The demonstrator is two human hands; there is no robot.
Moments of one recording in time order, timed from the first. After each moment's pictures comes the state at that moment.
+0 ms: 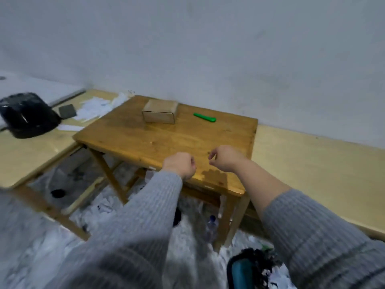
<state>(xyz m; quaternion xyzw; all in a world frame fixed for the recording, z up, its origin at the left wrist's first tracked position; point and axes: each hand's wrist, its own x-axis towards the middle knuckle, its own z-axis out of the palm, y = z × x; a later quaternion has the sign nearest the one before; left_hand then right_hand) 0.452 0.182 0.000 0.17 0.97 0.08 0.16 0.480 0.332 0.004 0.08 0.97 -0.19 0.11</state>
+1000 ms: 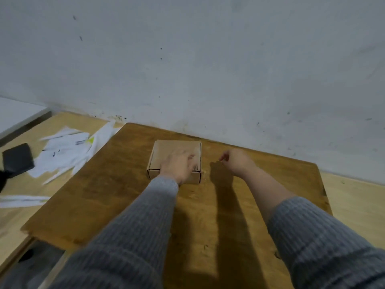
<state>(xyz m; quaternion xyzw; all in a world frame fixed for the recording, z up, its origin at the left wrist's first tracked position) 0.032 0.149 -0.048 0.24 0.95 0.18 0.09 0.090 0.330 -0.031 0.20 0.95 -0.22 0.07</state>
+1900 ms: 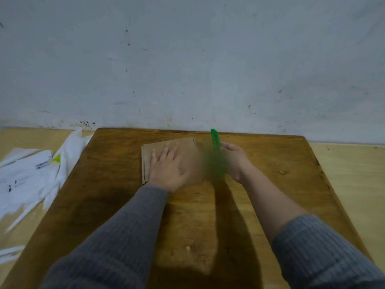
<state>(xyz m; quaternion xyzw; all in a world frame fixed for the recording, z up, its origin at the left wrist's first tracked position) -0.027 0.129 -0.088 0.40 0.91 0.05 0.08 0.076 0.290 -0.050 0.40 0.56 -0.72 -0.10</state>
